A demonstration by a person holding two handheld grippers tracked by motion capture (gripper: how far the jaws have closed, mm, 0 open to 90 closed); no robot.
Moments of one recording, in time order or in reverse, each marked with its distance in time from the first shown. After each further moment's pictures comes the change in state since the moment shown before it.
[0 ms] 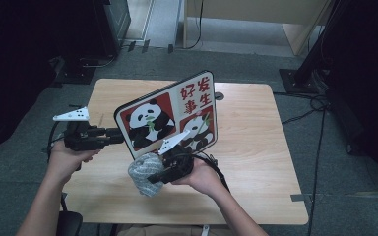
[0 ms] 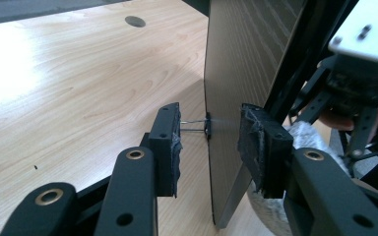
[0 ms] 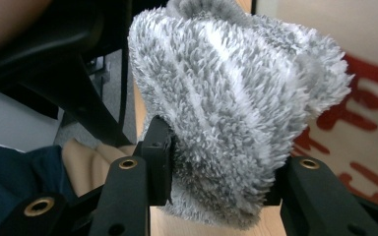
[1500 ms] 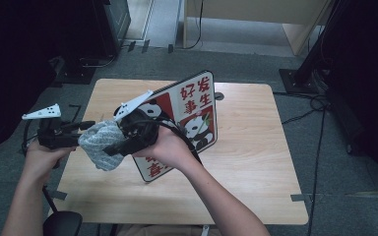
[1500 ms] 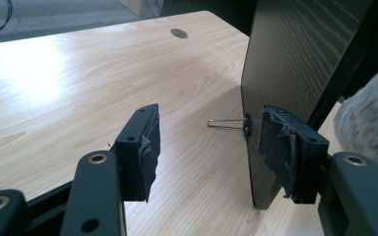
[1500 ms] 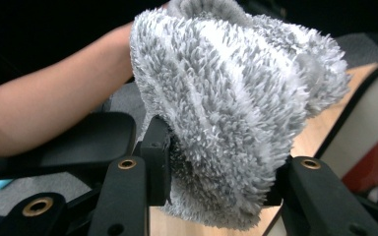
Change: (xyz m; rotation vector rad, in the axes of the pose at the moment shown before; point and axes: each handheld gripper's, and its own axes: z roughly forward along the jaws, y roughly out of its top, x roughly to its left) left arm 0.036 -0.016 -0.049 -0.064 0.092 -0.035; right arm 0.045 0.137 -0.013 -0.091 -0.004 -0.150
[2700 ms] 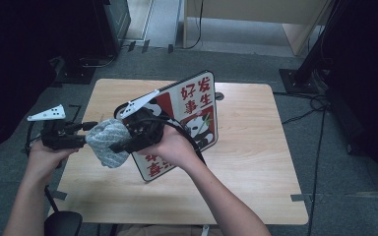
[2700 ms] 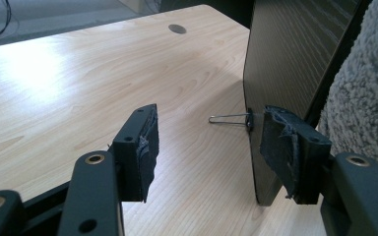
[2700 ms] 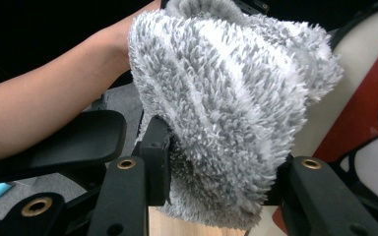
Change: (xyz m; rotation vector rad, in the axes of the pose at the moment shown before) left arm -0.004 0.000 0.007 0.020 0.003 0.041; right arm -0.012 -0.013 -0.003 -0.003 -0.020 0.037
